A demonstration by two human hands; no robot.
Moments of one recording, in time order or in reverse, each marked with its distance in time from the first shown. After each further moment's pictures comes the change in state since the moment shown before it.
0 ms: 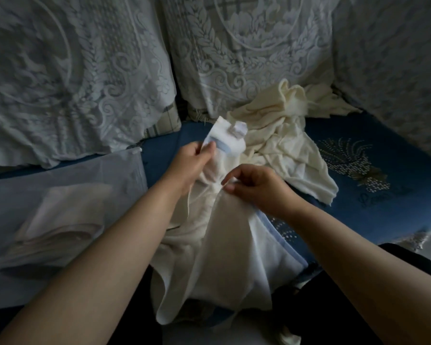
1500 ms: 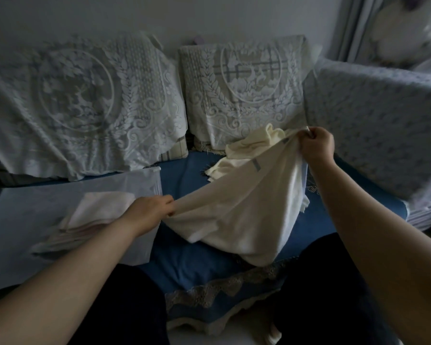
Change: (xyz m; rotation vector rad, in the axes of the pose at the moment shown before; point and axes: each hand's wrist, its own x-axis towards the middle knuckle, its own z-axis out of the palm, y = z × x) left_hand -0.120 -0.042 -0.133 1.249 -0.195 0.466; right_hand -0.022 -0.076 -0.100 -0.294 0.939 0.161
